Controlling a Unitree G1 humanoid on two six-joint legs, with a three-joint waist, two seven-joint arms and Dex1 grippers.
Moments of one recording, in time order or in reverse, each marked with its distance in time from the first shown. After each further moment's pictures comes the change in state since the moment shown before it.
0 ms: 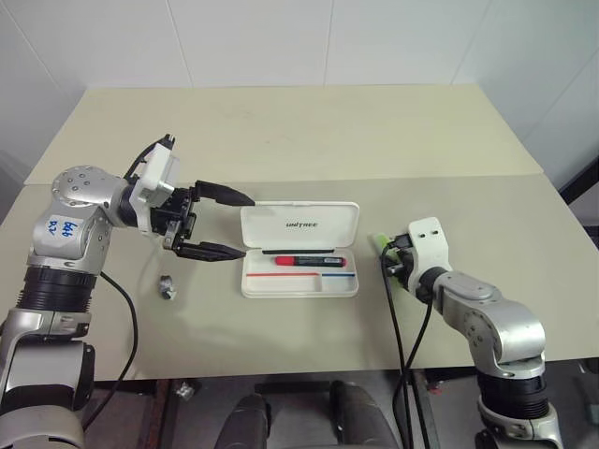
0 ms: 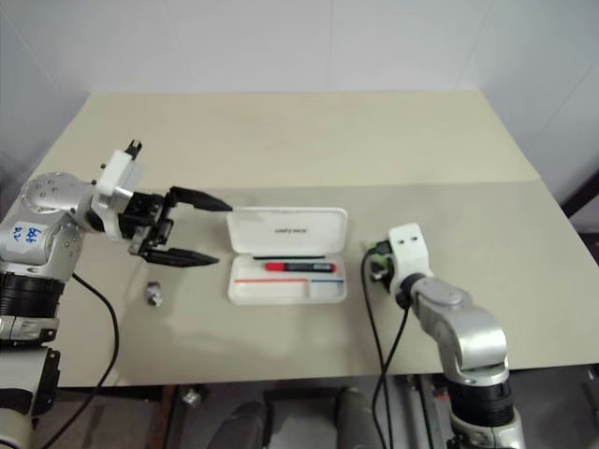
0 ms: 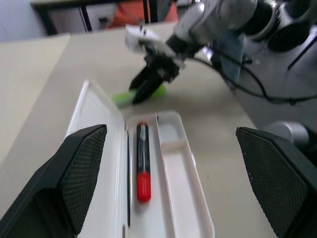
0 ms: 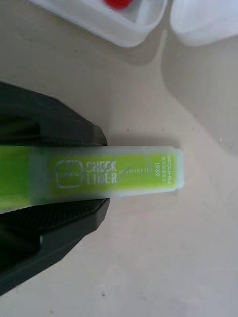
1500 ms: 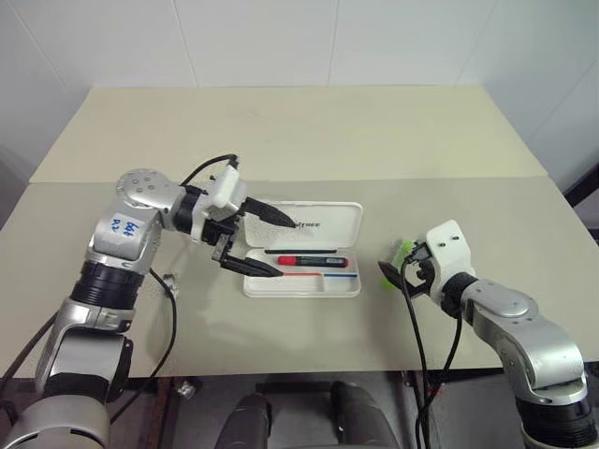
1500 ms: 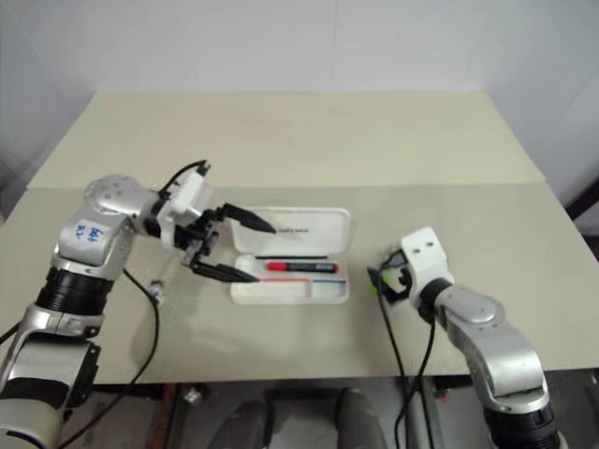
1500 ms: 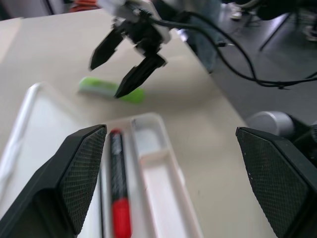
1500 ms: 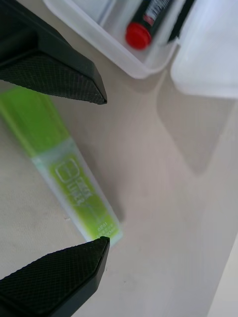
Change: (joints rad) left arm -0.053 -0.118 -0.114 -0.031 0.199 0.038 0.000; right arm 0.128 -0.105 -0.005 -0.090 0.024 -0.172 0.079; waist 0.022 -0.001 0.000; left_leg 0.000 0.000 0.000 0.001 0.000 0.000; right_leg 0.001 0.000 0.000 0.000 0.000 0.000
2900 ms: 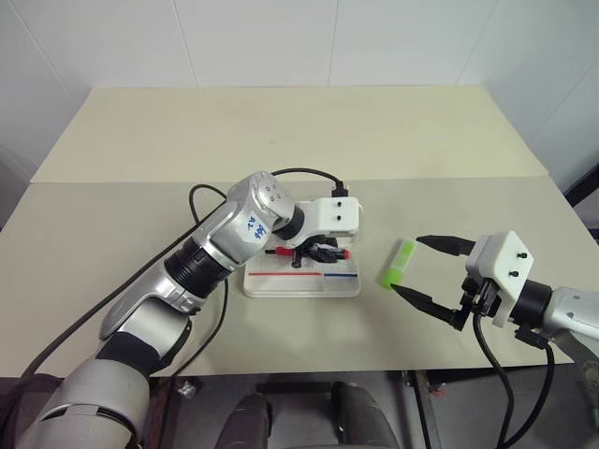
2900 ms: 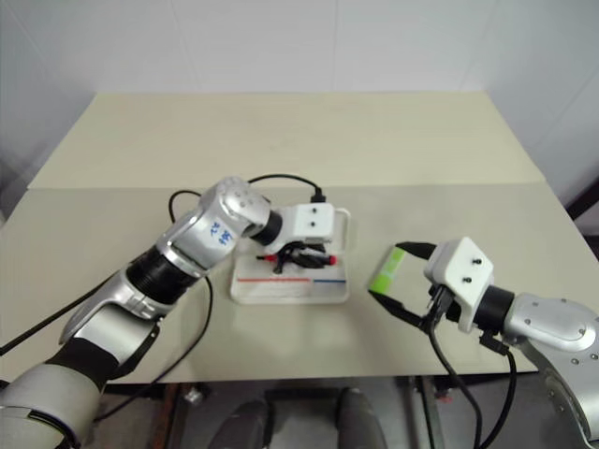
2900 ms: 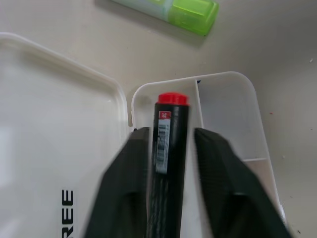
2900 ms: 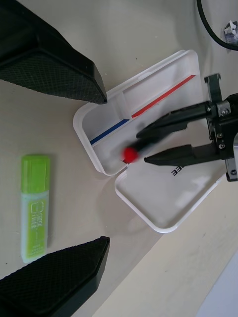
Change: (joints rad) left arm -0.244 -0.271 -0.462 -0.106 0.499 0.446 0.396; right arm 0.253 -0.341 -0.254 -0.167 0.248 -0.445 0.483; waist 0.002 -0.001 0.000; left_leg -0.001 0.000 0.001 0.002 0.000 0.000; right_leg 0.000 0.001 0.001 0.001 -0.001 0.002
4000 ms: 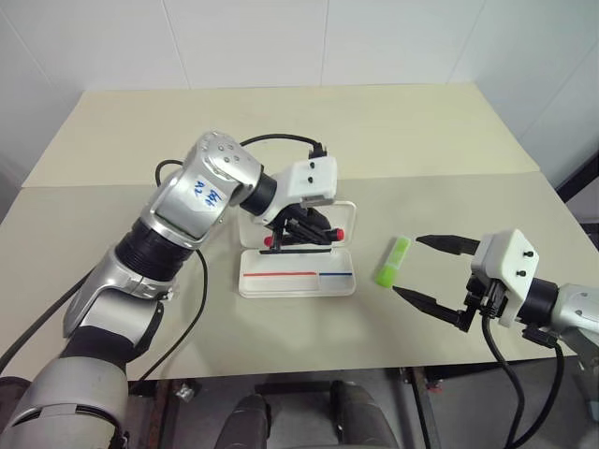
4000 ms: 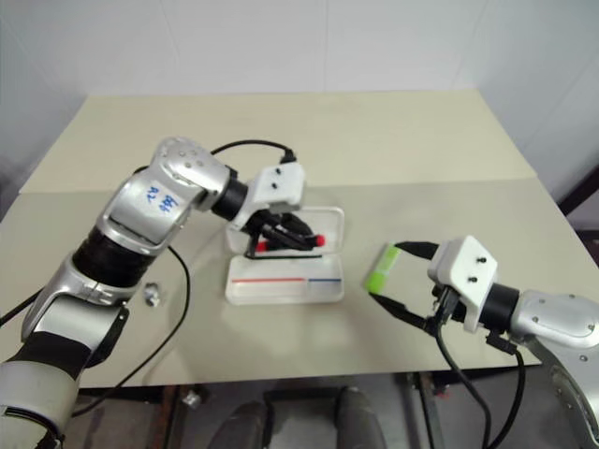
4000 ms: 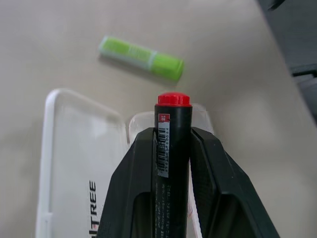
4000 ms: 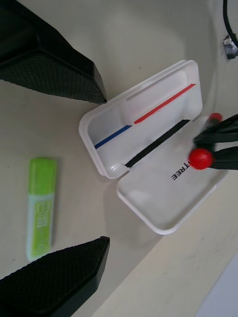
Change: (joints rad) left arm -0.054 0.136 0.124 -0.093 -0.208 0.045 -0.129; right arm -0.010 -0.018 -0.013 0.002 0.023 0.001 0.041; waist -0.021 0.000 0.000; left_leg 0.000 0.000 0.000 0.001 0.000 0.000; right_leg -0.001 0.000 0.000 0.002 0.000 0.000
